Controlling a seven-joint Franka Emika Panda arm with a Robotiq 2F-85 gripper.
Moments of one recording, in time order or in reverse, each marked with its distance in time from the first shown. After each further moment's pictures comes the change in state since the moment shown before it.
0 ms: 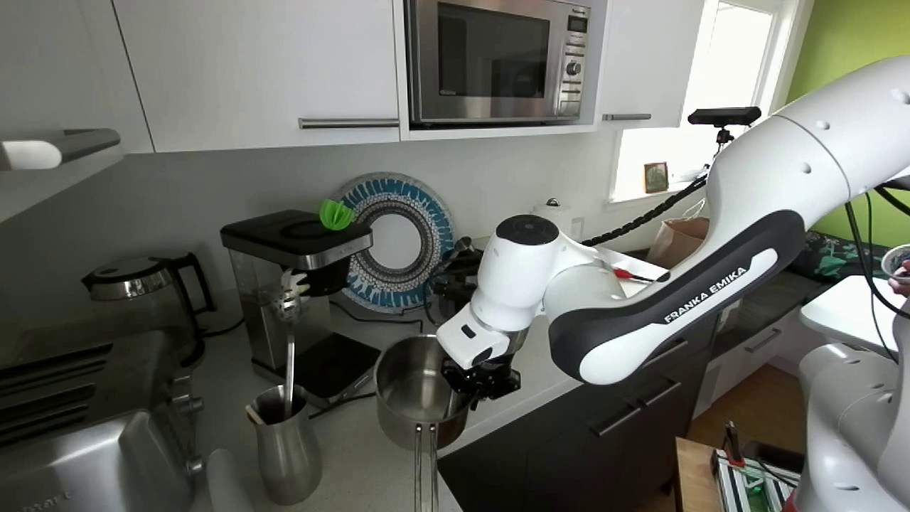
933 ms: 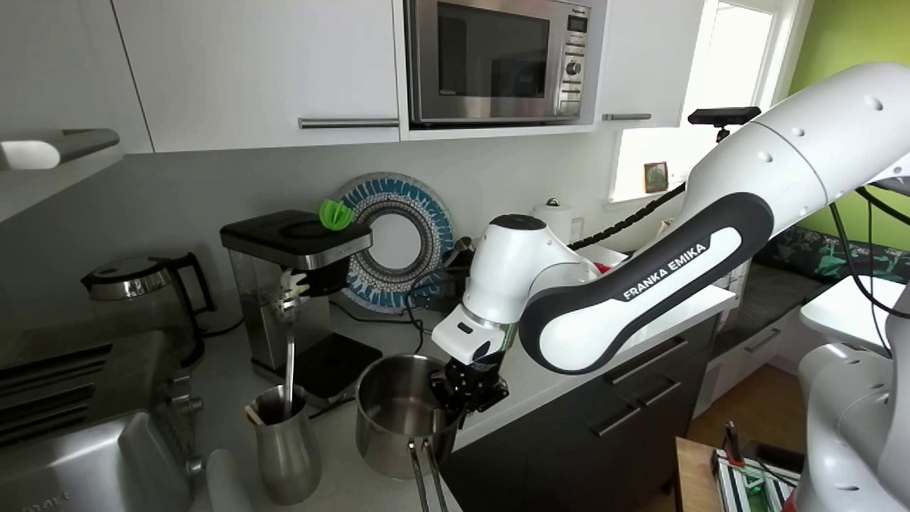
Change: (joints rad) arm 0.003 0.052 -0.002 0.030 0.356 0.043 -0.432
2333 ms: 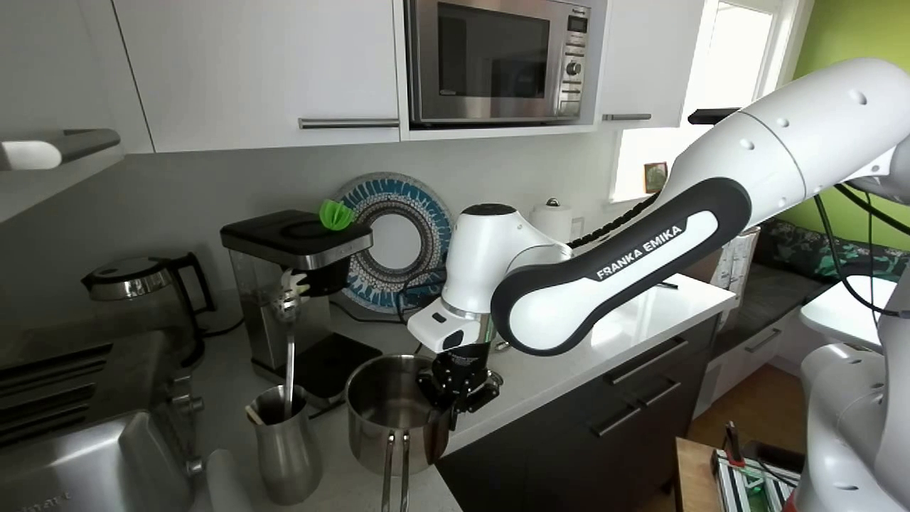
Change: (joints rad) arm -0.030 0.057 0.043 0.129 0.031 -0.162 0.149
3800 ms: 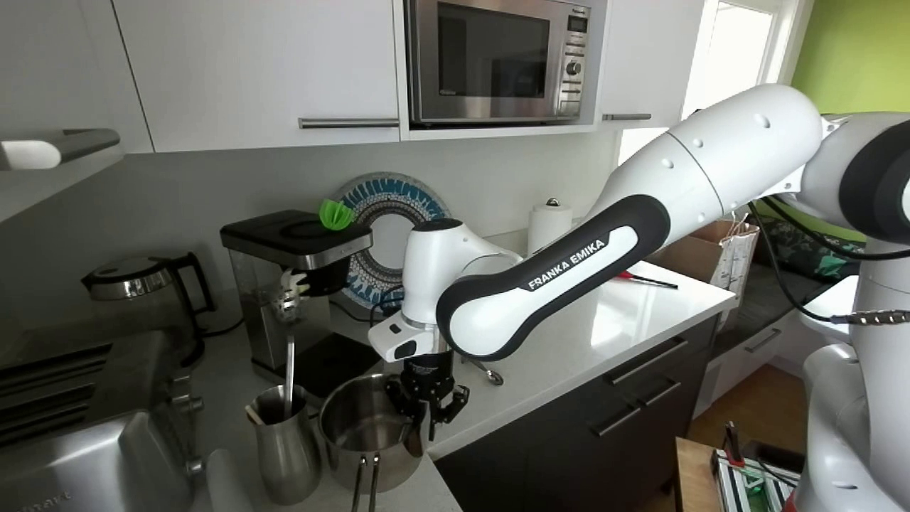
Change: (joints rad) arm -0.032 0.200 0.034 0.203 -0.012 -0.075 0.117
